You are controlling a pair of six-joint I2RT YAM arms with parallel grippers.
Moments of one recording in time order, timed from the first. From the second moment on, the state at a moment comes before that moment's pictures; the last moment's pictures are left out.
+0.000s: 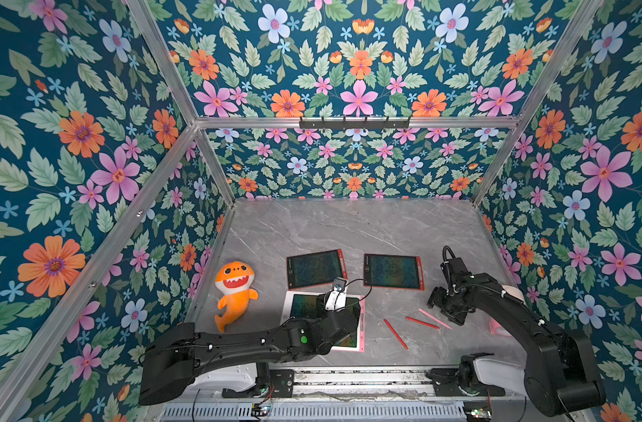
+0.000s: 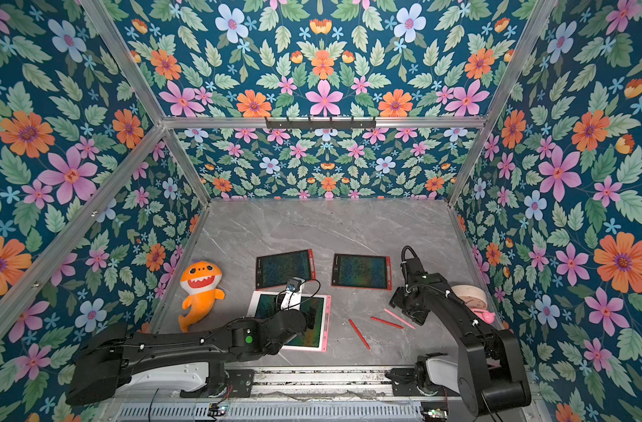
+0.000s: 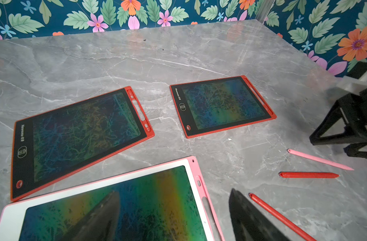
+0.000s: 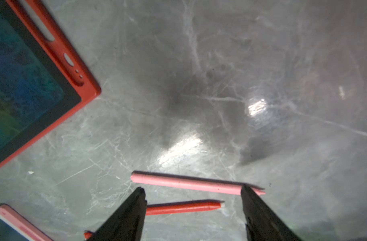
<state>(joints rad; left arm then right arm) -1.33 1.15 0.56 -0.09 -0.75 -0.60 0.15 1.24 0.66 -0.84 -0.08 0.76</state>
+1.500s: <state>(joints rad) -1.34 1.03 0.45 0.05 -0.74 -0.57 0.25 1.37 0.65 -0.86 -0.17 0.78</state>
